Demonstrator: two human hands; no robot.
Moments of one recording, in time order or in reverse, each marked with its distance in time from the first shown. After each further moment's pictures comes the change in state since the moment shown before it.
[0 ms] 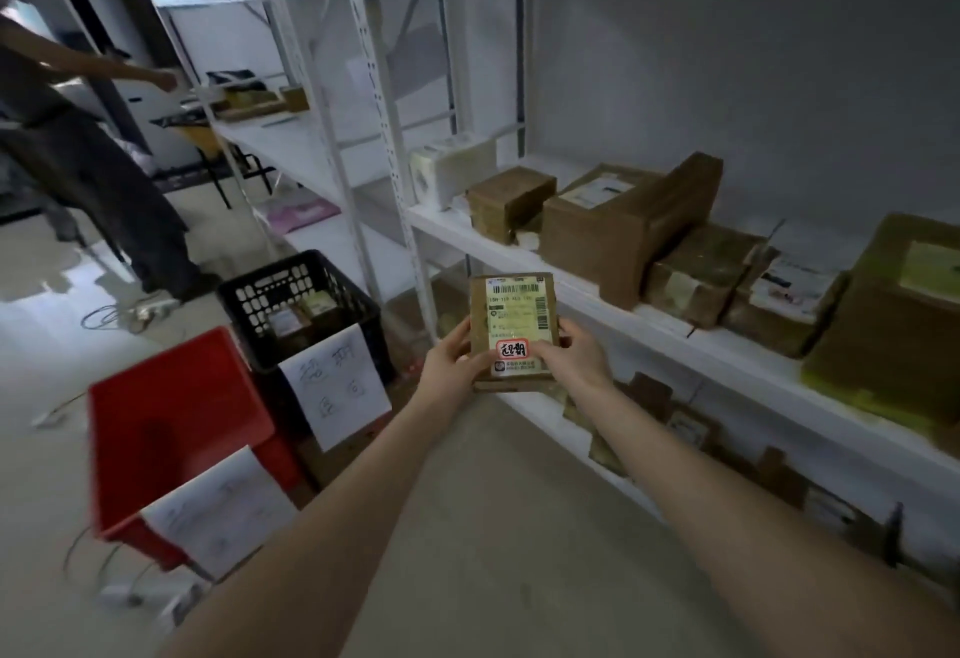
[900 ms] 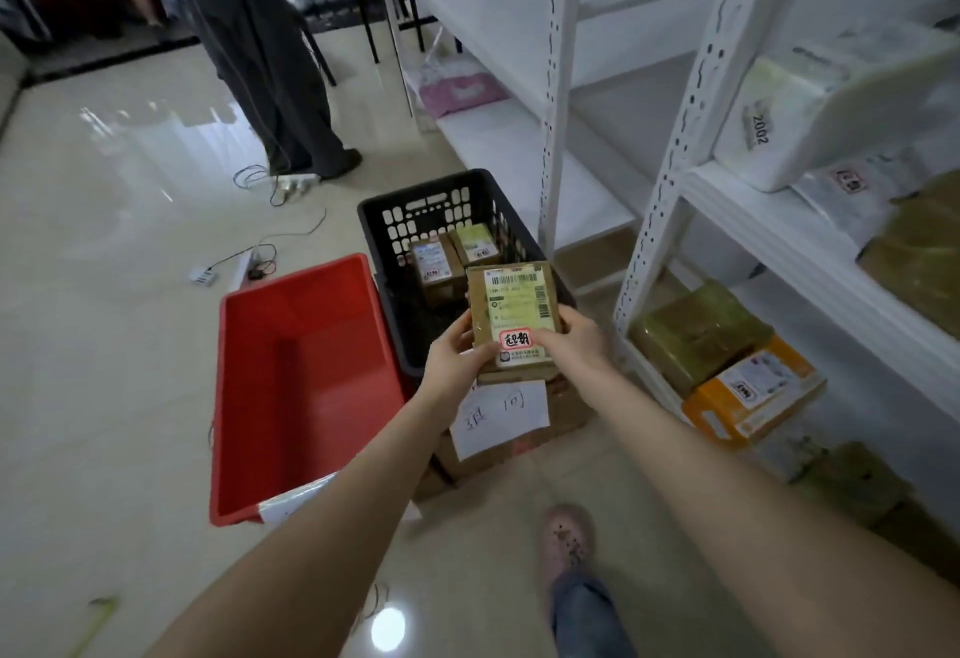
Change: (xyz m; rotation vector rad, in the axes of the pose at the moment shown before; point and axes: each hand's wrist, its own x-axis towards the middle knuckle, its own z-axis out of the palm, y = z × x) left_hand 0.281 -0.112 -0.352 -0.109 0.379 -0.303; right_hand 0.272 -0.072 0.435 -0.101 -0.459 0.053
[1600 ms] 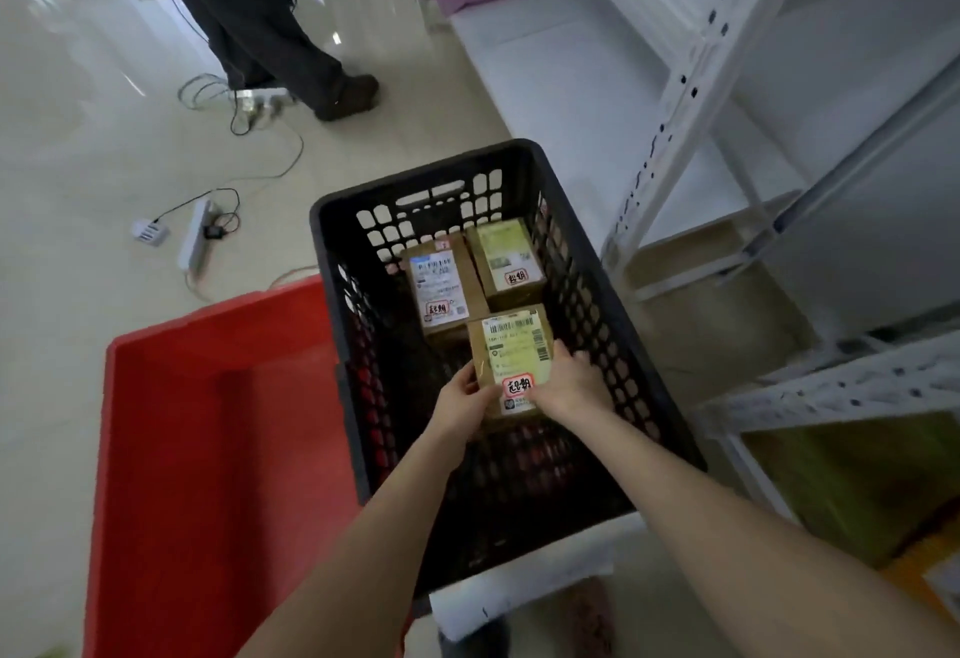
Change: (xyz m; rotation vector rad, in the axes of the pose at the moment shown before) left_hand 0.348 -0.081 -0.045 -0.003 0.088 -0.418; right_hand 0.333 0.030 0.138 -0.653 -0.263 0.241
